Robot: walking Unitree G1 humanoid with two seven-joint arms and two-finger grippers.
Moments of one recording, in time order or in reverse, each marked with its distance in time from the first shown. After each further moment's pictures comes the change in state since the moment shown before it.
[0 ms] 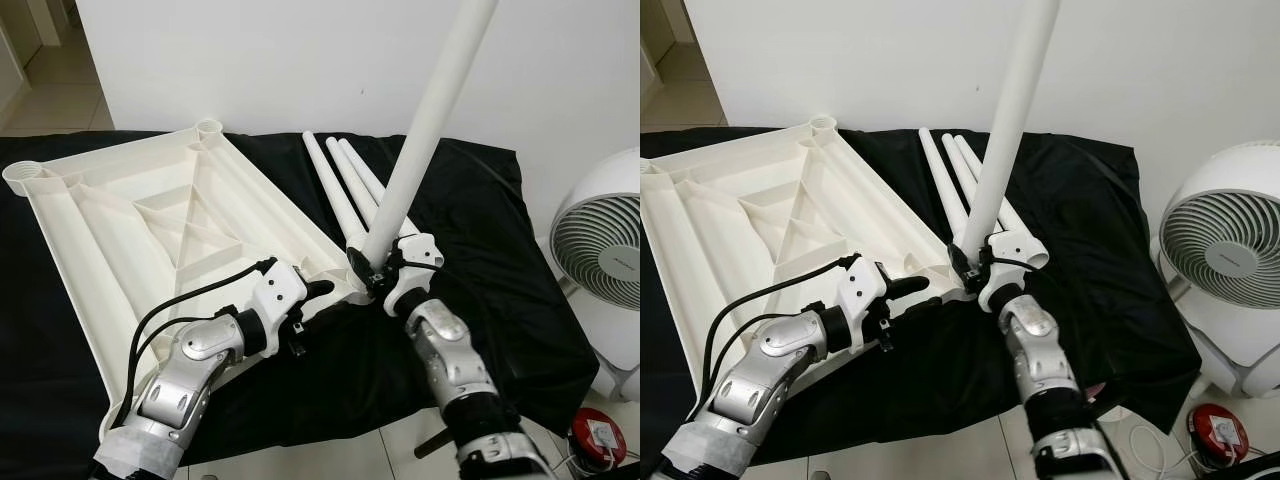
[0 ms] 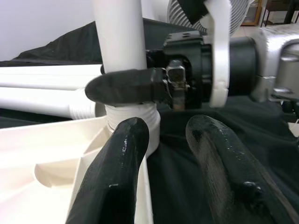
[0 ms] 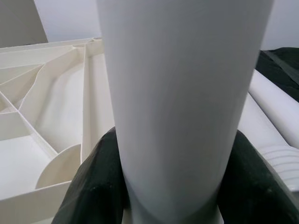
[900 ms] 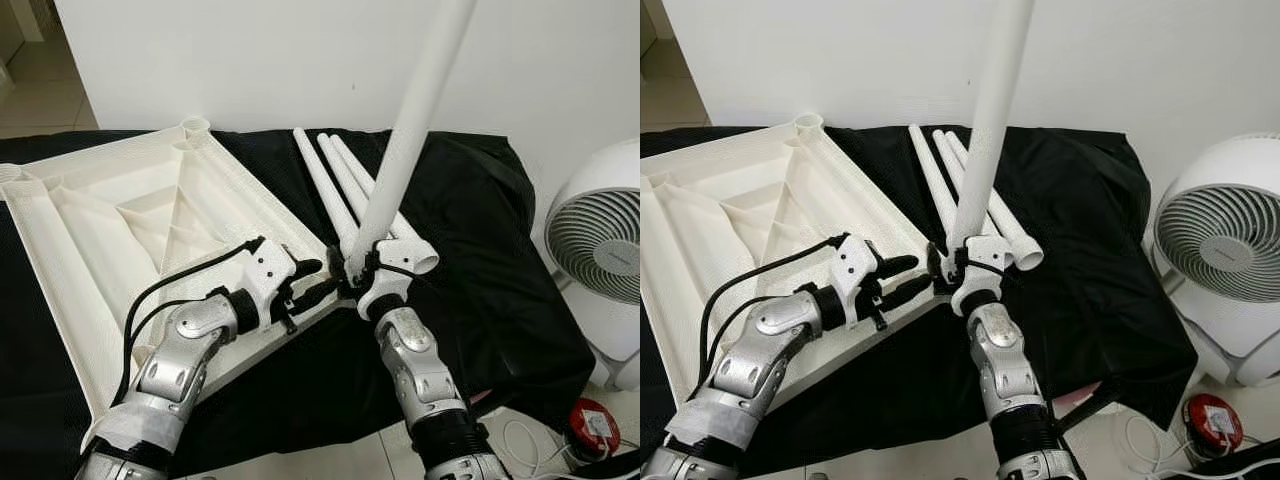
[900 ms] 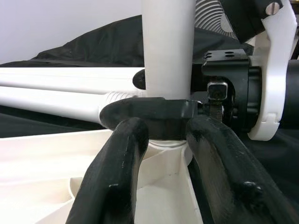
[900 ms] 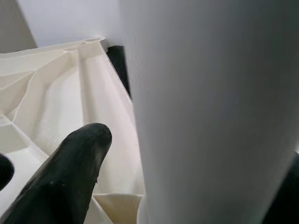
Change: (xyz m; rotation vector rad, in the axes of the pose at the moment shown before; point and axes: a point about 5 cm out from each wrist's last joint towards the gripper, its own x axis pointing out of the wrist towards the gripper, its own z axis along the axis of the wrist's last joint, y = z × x) left arm -0.002 0.021 0.002 0.009 0.000 0.059; right arm -0.001 0.019 0.004 0.021 -0.019 -0.048
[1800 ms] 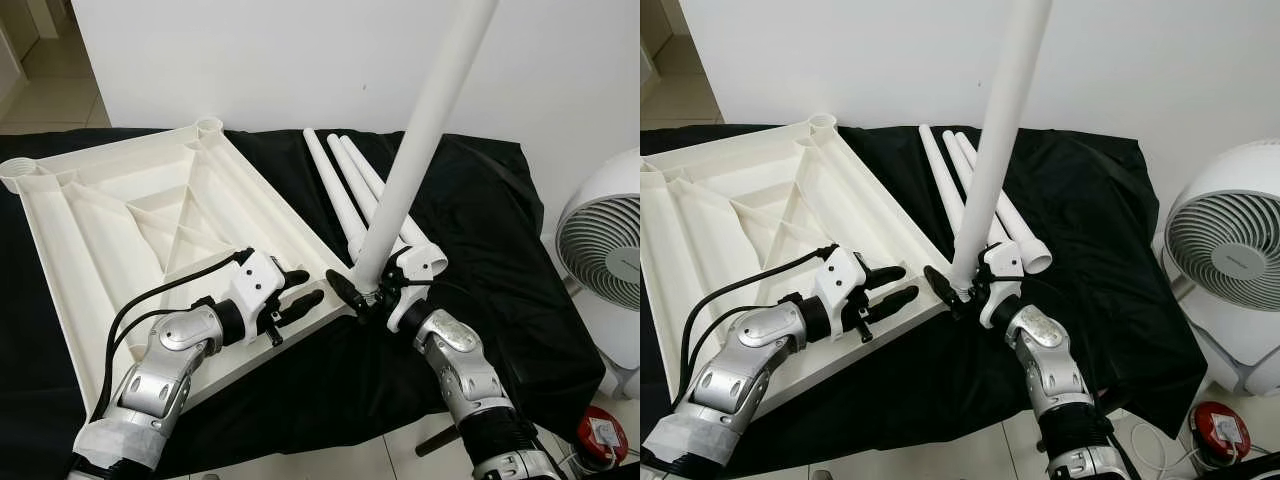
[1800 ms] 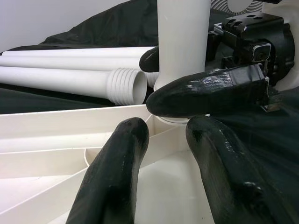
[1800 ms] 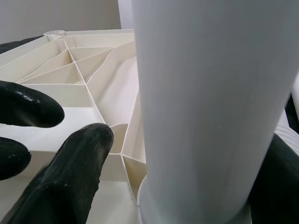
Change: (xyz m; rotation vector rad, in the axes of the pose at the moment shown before) left arm -0.017 -0.004 -0.006 0.021 0.058 0.000; right arm -0.019 -0.024 0.000 -0.078 0.035 0.387
